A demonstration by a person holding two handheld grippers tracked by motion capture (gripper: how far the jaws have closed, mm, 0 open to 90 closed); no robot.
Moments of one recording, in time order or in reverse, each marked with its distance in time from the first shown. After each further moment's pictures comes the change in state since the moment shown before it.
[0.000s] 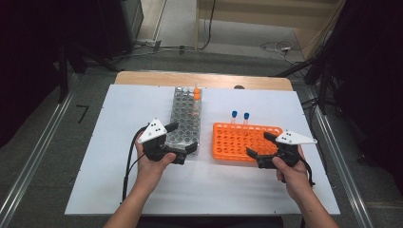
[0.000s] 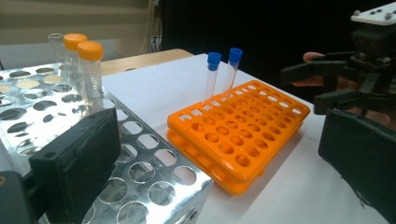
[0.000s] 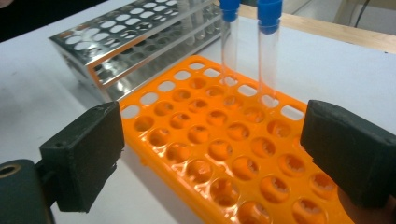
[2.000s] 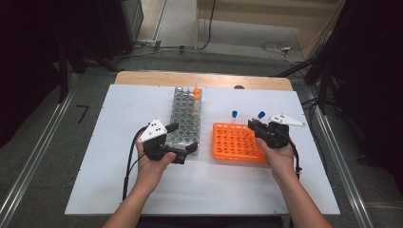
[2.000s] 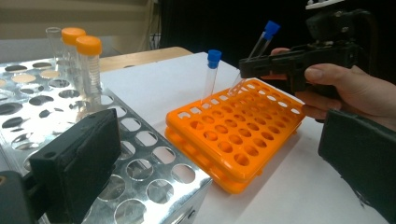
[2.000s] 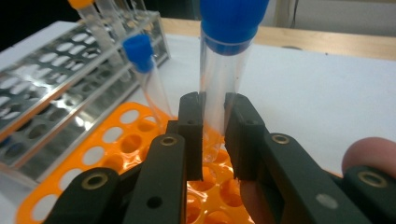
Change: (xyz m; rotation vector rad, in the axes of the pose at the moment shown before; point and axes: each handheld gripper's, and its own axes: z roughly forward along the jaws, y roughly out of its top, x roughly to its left) left arm 0.000 0.001 0.003 0.000 -0.002 -0.019; right arm -0.014 0.027 0.039 -0.045 -0.189 0.155
